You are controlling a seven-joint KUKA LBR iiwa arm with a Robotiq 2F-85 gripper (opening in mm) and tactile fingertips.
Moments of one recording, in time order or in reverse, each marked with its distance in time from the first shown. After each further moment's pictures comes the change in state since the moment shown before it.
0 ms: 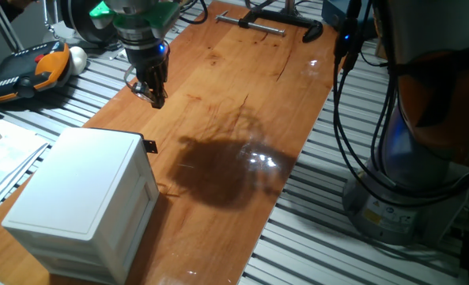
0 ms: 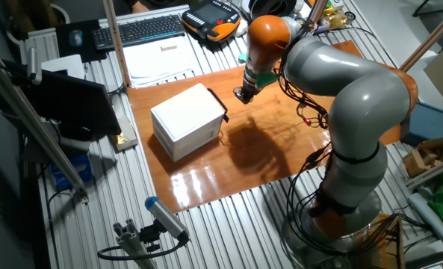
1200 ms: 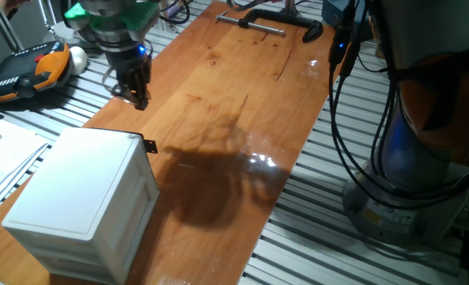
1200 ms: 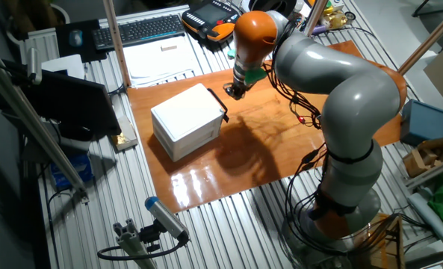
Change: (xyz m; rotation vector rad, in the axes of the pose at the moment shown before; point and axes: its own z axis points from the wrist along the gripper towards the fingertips) arm -0.029 0.036 -0.014 0.010 -0.010 -0.011
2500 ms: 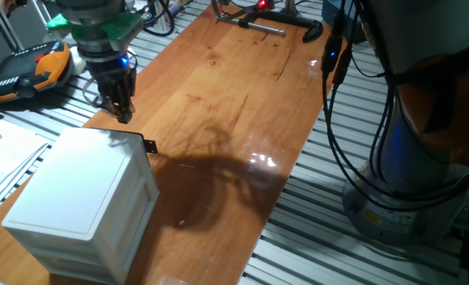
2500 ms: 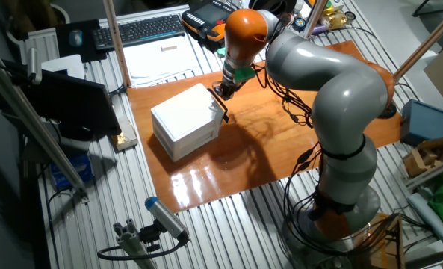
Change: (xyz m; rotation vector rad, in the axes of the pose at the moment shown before) arm -0.018 0.036 0.008 -0.045 0.027 0.056
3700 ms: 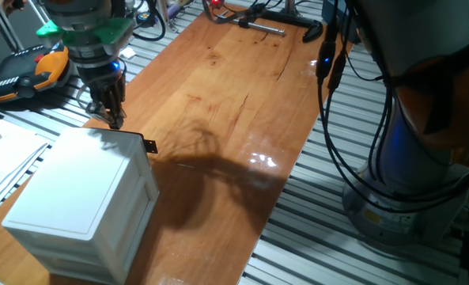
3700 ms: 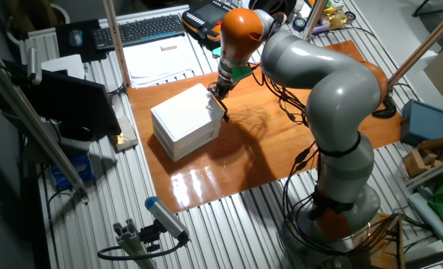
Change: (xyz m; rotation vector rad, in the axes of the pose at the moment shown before) arm -0.014 0.011 0.010 -0.028 -0.012 -0.145
